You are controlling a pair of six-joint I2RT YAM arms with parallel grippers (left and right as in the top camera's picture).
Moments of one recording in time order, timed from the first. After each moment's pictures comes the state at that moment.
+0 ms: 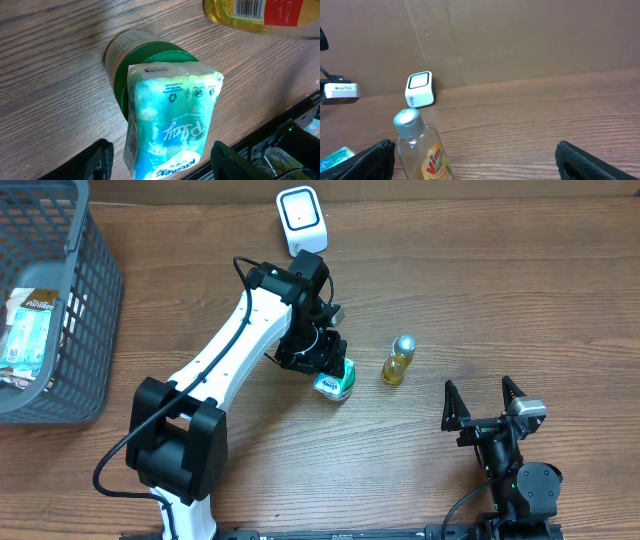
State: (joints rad) left arm -0.47 1.96 1.64 -1.24 0.41 -0.15; right arm 0.04 0.01 0.02 -0.03 -0.09 0.17
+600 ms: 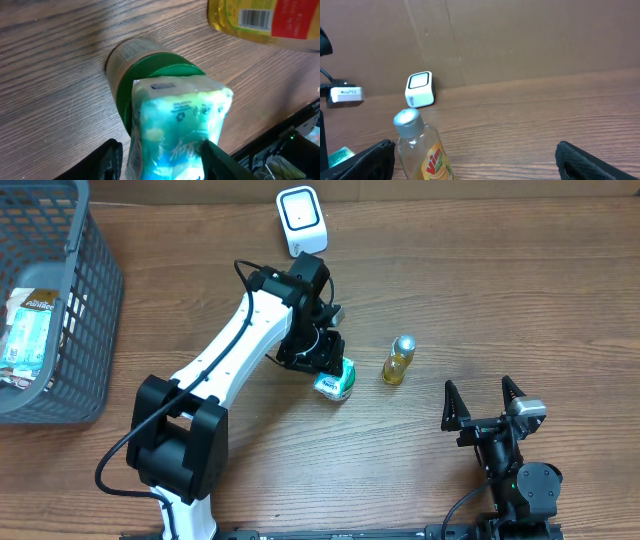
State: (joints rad) left arm -0.47 1.96 1.61 -1.18 0.41 -0.18; right arm 0.04 0.01 0.02 -0.03 -0.09 0.17
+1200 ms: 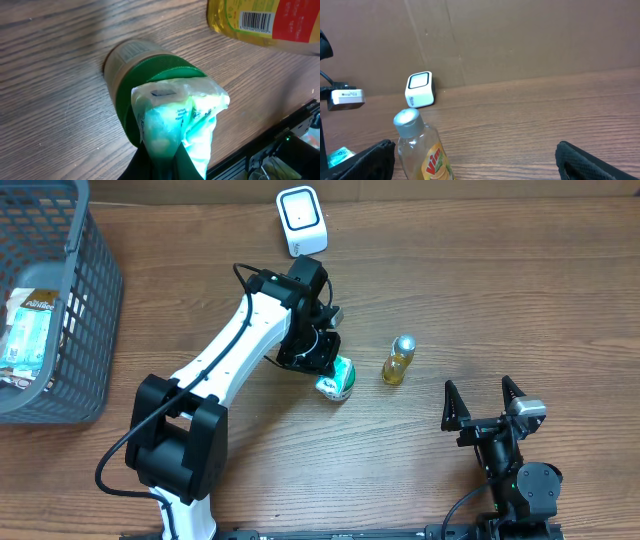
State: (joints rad) left arm -0.46 1.96 1.58 -1.16 0.43 -0.18; right arm 0.04 0.01 0.02 -0.03 -0.09 0.17
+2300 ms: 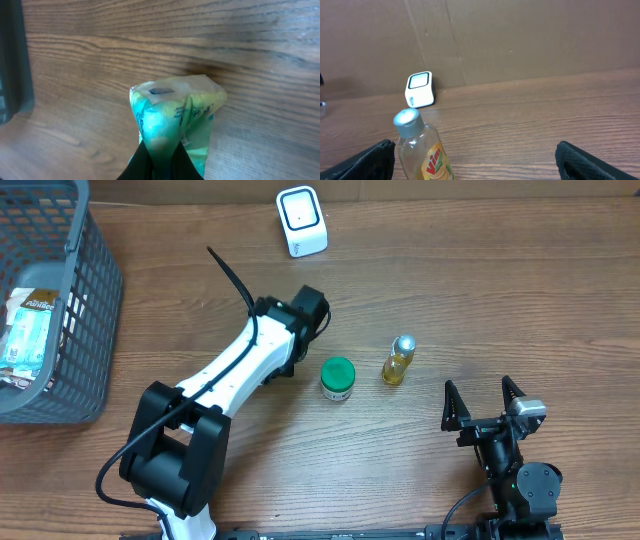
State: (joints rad) left arm -0.50 1.90 1.36 -1.09 -0.53 -0.58; right arm 0.04 0.01 0.02 -0.03 -0.09 0.17
